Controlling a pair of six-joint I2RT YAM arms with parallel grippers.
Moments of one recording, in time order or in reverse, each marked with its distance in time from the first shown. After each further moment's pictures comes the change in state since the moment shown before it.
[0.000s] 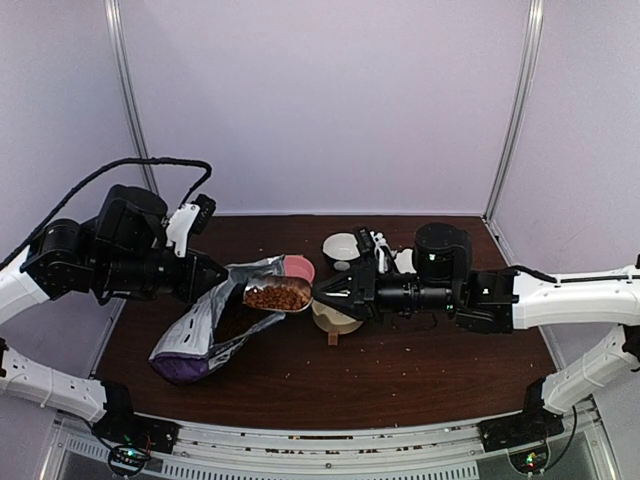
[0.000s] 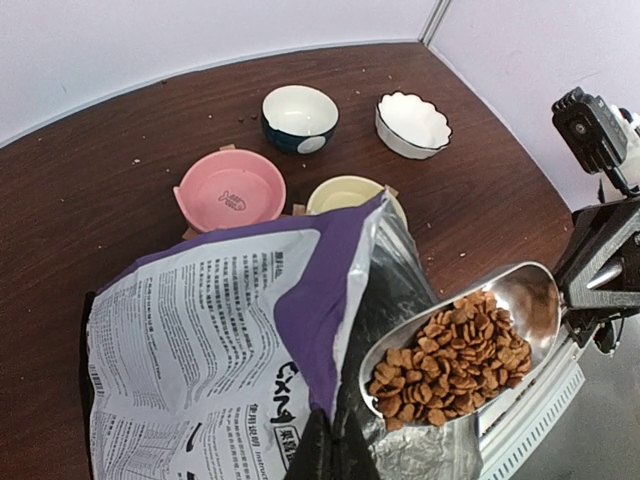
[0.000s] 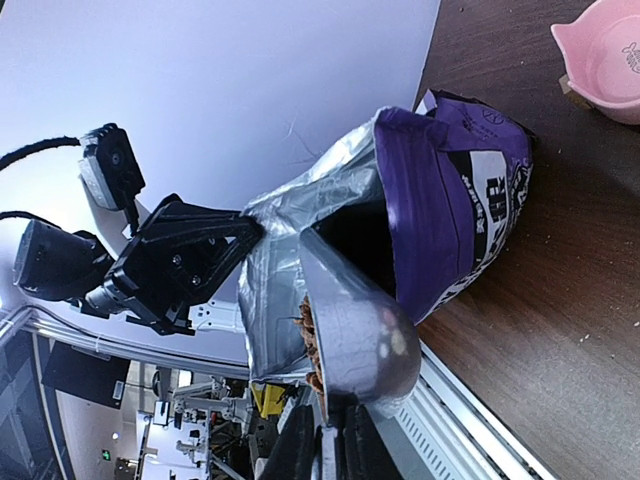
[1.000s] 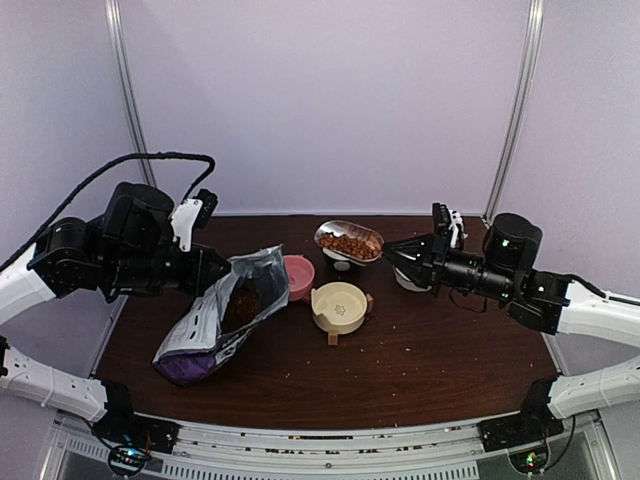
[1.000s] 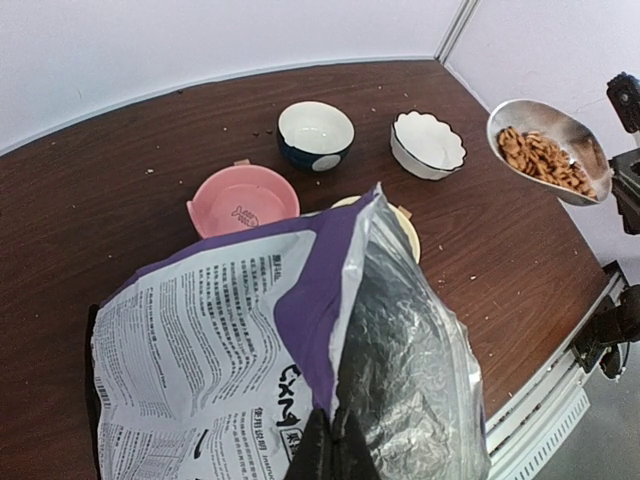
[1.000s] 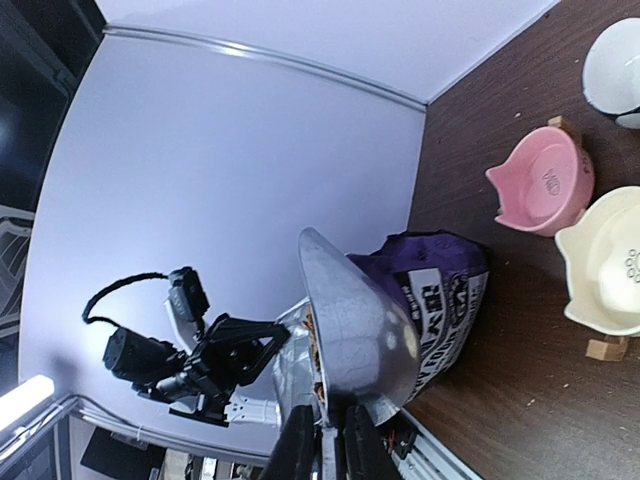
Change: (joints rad) left arm 0.016 0.027 0.000 0.043 -0.037 -0.011; right arm -0.247 -0.319 -0.196 0.023 0.018 0.077
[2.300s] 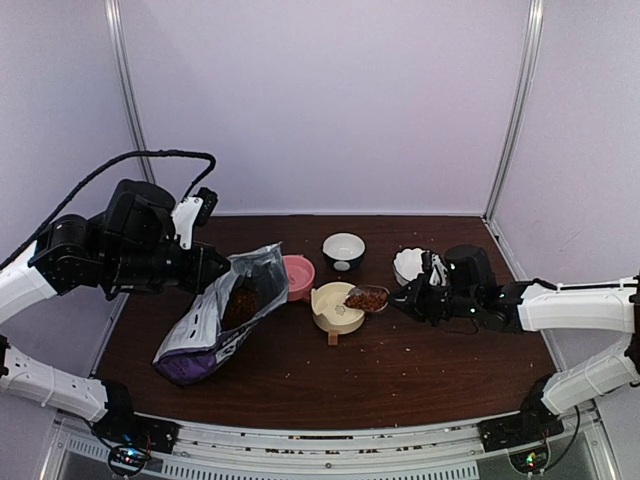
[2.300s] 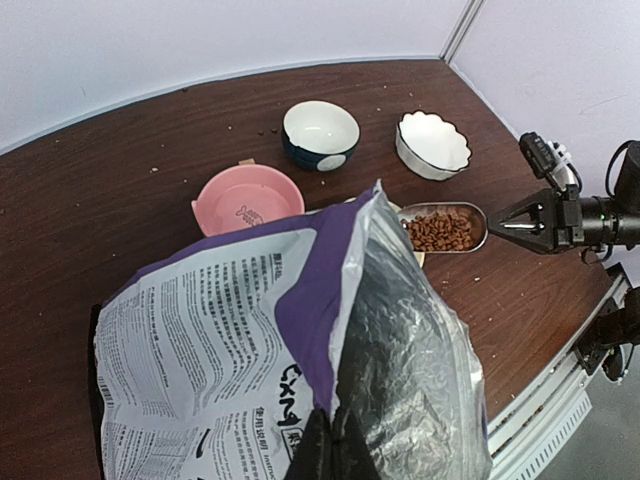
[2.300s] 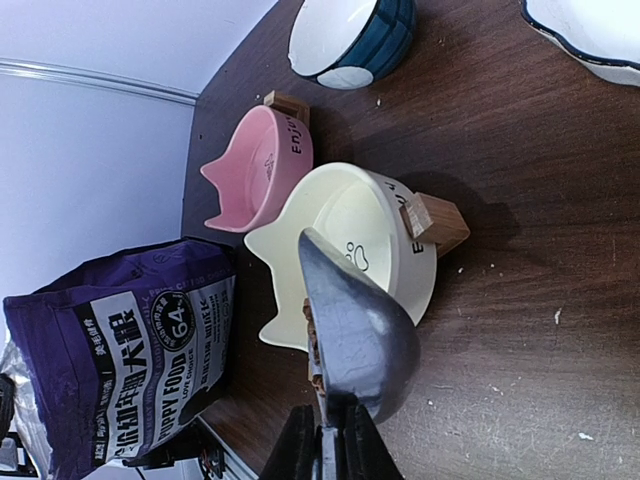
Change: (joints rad) left arm 0.012 0.012 0.016 -0.014 0.000 0.001; right arm -0.140 0.255 -0.114 -0.120 0.059 -0.179
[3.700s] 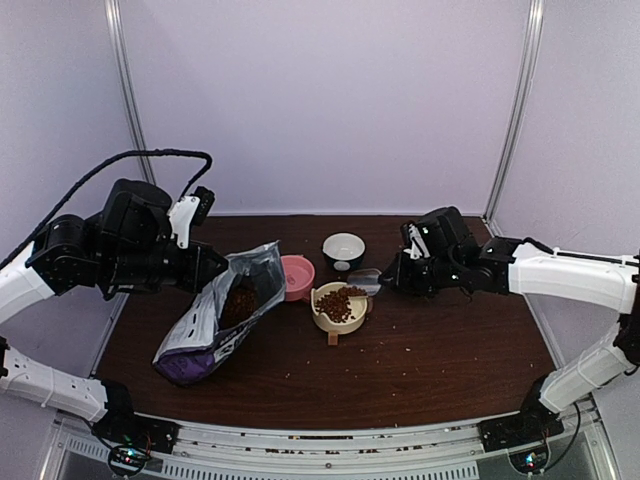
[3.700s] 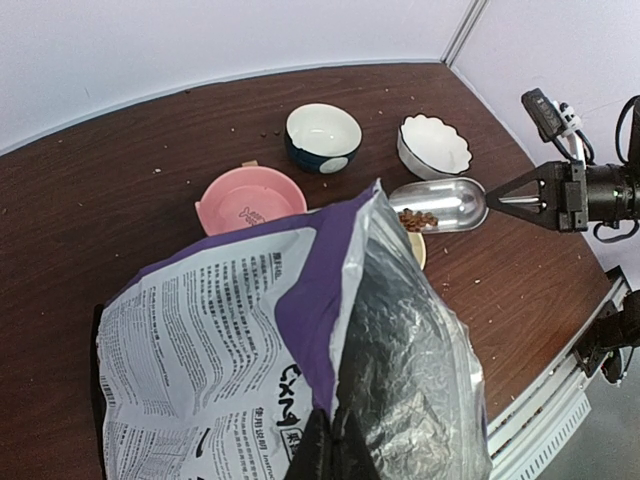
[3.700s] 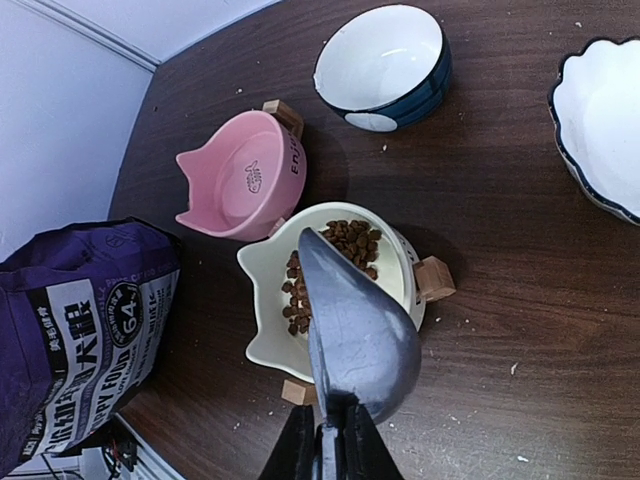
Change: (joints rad) left arm 0.005 -0.011 -0.001 -0.003 0.000 0.000; right arm 0.071 0.109 0.373 -0.423 0.171 -0.278
